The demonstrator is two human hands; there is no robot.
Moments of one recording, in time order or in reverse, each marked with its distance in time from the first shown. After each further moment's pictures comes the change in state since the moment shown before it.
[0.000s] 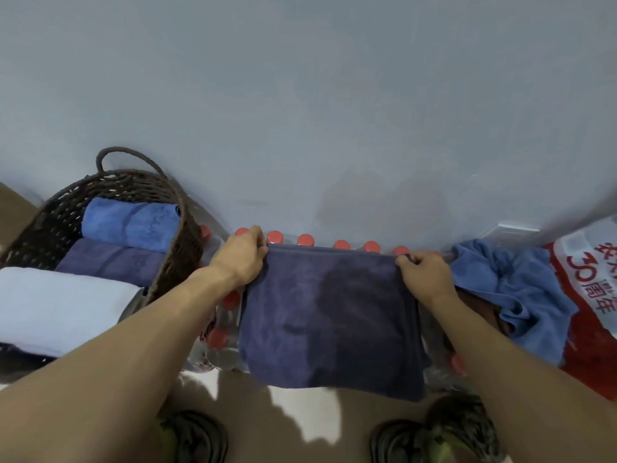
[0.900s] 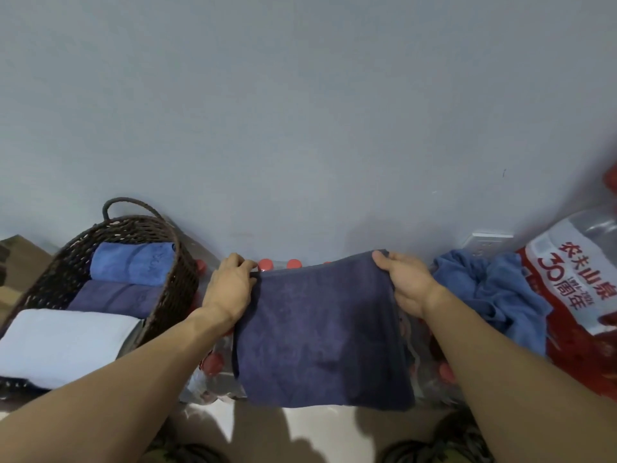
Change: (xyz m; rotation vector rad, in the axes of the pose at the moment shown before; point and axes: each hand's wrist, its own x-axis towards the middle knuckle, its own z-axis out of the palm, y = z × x) left_hand -0.015 0.004 0.007 0.179 0.182 0.085; right_hand 0.008 -0.015 -0.007 0.957 -0.397 0.202
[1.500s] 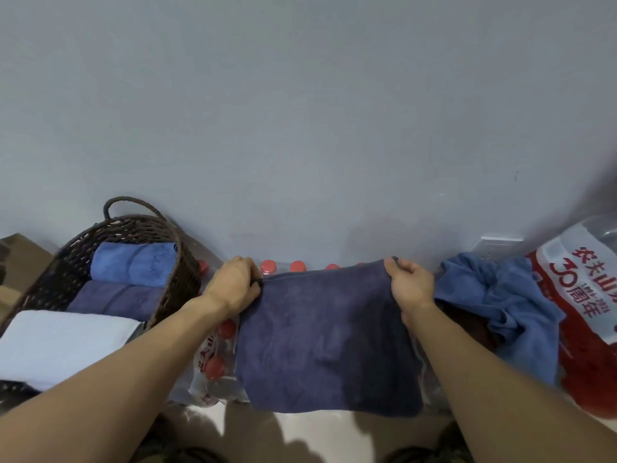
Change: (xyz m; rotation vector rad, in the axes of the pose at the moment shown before) left_hand 0.010 0.001 -0.018 -0.072 -0.138 0.012; right_hand 0.015 0.025 0.006 -0.097 0.432 -0.180
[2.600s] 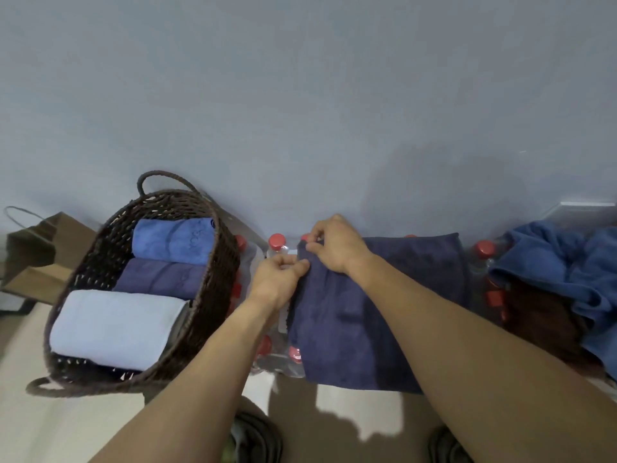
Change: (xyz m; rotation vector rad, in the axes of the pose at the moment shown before) left_hand -0.033 0.018 0.016 -1.043 0.011 -0.522; right_hand -0.058 -0.021 0.157 -0.881 -0.659 -0.525
